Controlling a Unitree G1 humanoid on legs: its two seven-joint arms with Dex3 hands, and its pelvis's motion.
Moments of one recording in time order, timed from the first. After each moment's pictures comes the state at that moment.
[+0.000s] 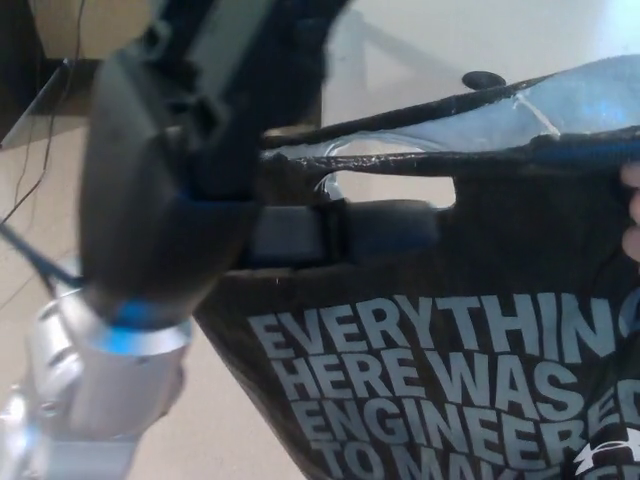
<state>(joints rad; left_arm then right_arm) -0.52 0.30 -0.18 -0.58 0.57 -0.29 0.17 -0.17 -0.48 0.23 1.21 -0.32 -0.28 0.05</state>
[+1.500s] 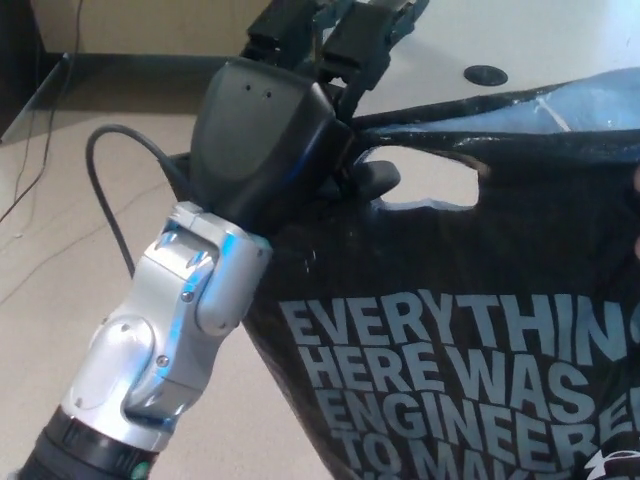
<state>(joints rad) -0.68 0.28 -0.29 -0.06 0.89 -0.11 0.21 -0.16 -0.48 0.23 1.21 -0.34 -0.29 0.04</state>
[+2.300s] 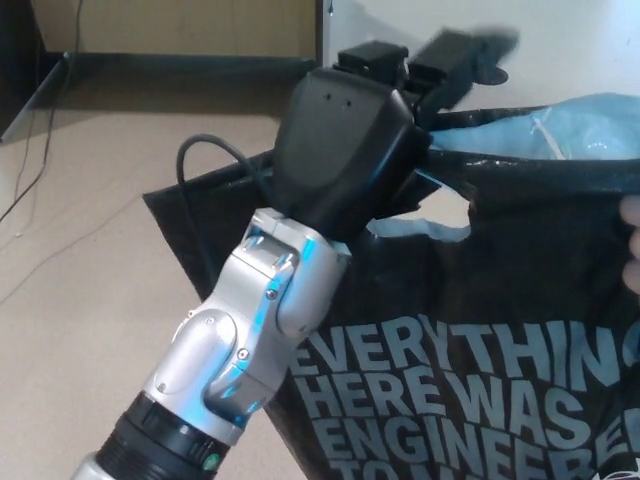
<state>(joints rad) -0.75 0.15 -0.38 0.09 0.90 -0.12 0.35 -0.17 -0.48 0.23 1.21 -0.35 -0.29 0.04</state>
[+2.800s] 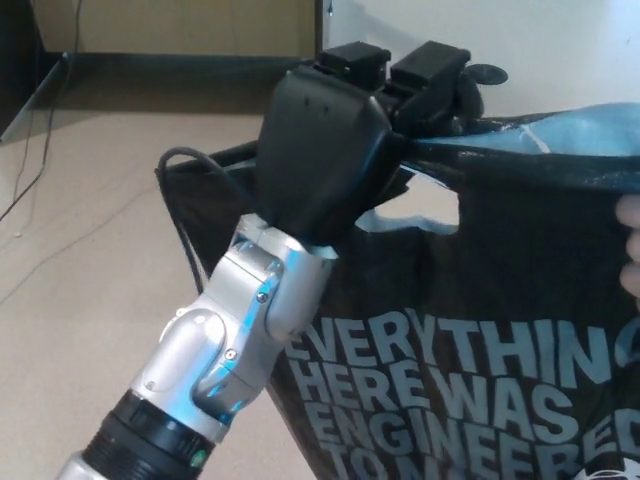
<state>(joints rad) -0.73 0.22 -0.36 0.10 0.92 -0.17 0.51 -0.18 -0.48 0.22 1.21 -0.35 -0.30 0.04</state>
